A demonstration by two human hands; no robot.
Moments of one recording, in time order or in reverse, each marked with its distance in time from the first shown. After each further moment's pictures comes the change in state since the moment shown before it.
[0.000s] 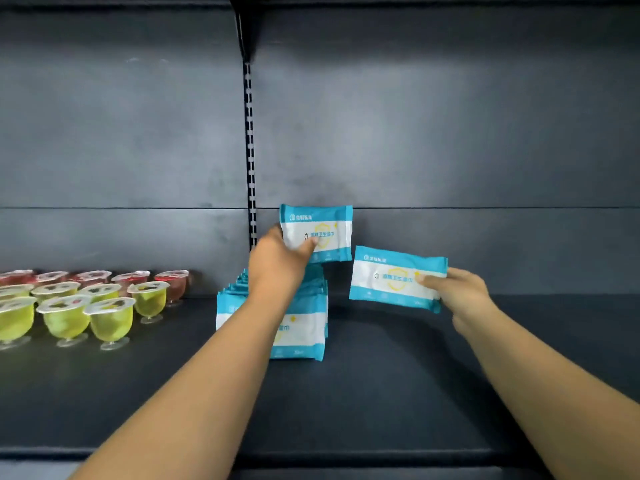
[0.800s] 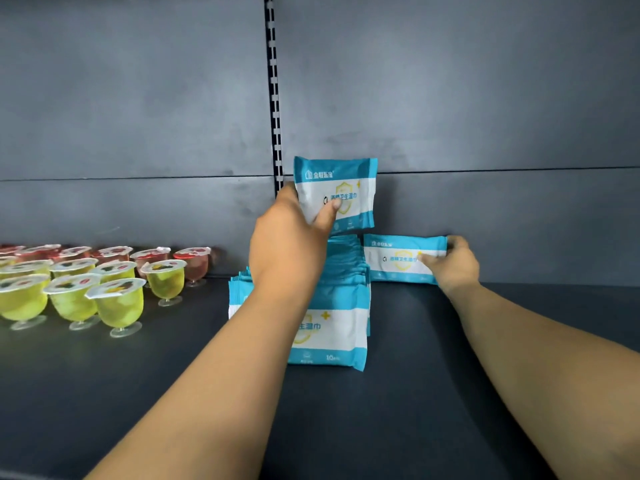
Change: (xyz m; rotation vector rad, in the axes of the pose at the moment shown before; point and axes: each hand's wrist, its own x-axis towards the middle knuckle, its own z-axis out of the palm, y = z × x) left_hand 0.018 -0.022 0.006 0.163 0.179 0.134; right_hand 0.107 0.068 0.082 -0.528 0.026 -0.215
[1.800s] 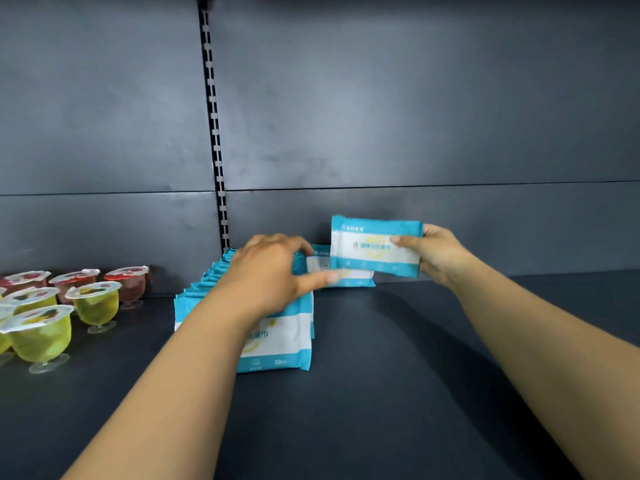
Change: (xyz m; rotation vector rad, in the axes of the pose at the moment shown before) left_hand -0.009 0.004 -0.002 0.329 -0.587 0.362; right_hand -0.034 -0.044 -0.095 0.505 -0.280 0.132
